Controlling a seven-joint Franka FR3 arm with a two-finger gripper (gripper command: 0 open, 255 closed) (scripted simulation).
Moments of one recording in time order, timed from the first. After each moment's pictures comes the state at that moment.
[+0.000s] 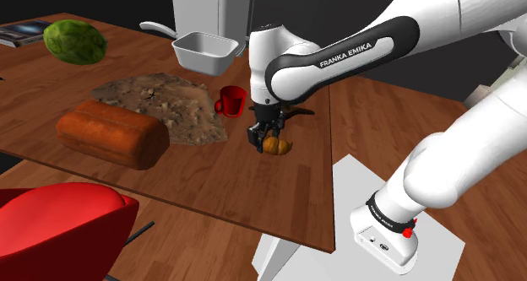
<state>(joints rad) 0.13 -0.14 0.41 -2.38 0.08 2.05 0.38</state>
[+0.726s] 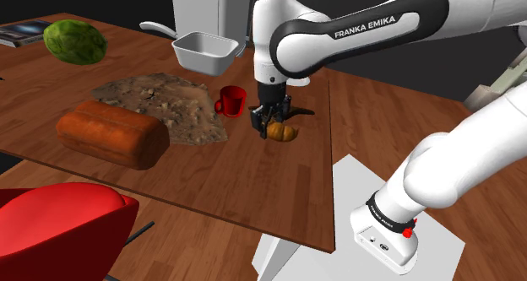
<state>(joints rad) 0.12 -0.22 0.39 -2.30 0.10 1.89 0.36</state>
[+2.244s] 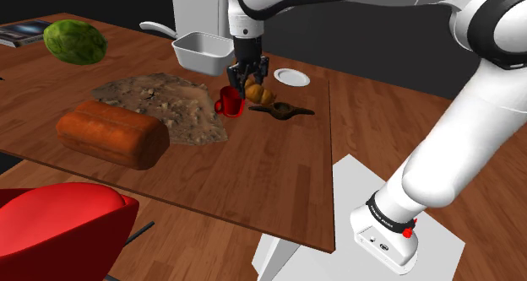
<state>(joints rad) 0.08 0.08 0.36 -1.80 -0.03 1.67 0.36</state>
